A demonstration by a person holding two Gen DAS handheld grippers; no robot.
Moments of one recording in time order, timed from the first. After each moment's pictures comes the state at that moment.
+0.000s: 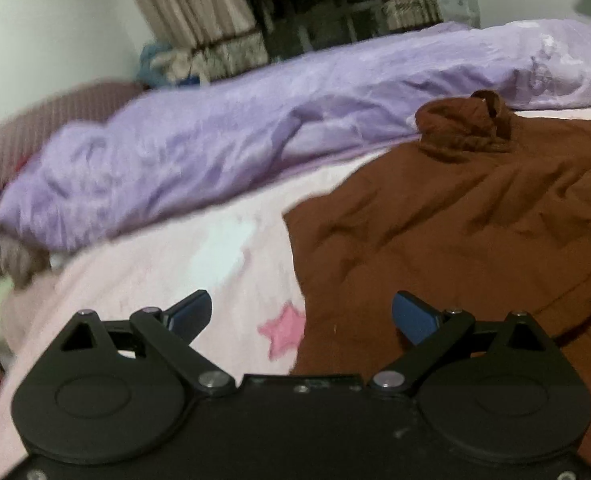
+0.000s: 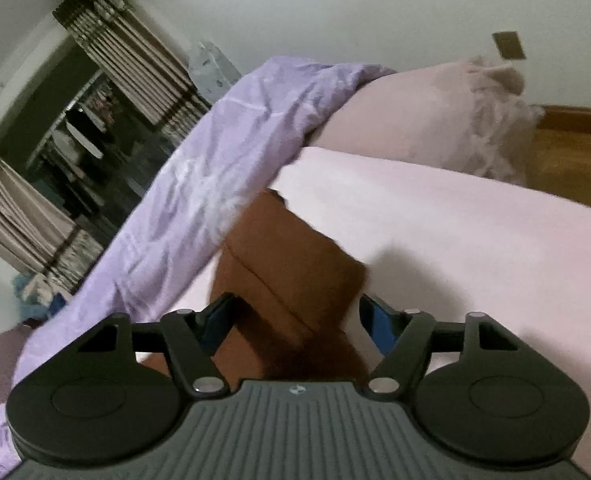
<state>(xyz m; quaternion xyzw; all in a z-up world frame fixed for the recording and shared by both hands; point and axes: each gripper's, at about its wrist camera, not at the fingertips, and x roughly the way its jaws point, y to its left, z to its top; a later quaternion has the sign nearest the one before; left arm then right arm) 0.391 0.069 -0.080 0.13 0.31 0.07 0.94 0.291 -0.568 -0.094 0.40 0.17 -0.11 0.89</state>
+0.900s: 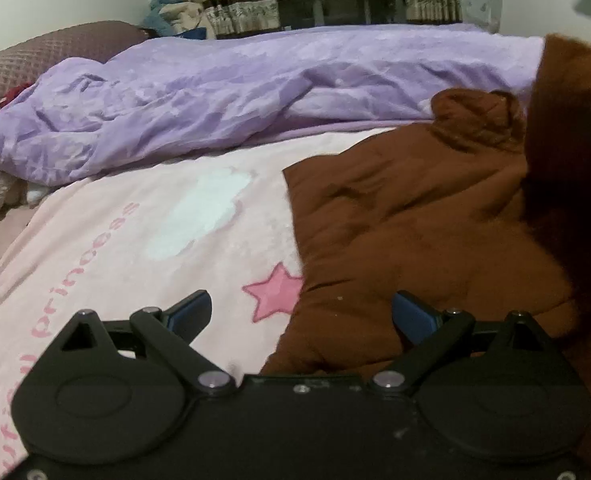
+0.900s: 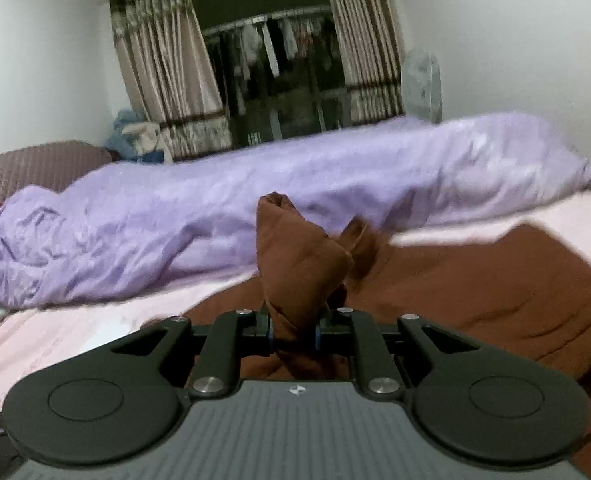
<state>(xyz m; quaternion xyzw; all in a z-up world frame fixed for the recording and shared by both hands) 0.397 0.093 -0.097 0.05 0.34 0.06 0.94 0.292 -0.107 -0.037 0.10 0.17 0.01 0.98</state>
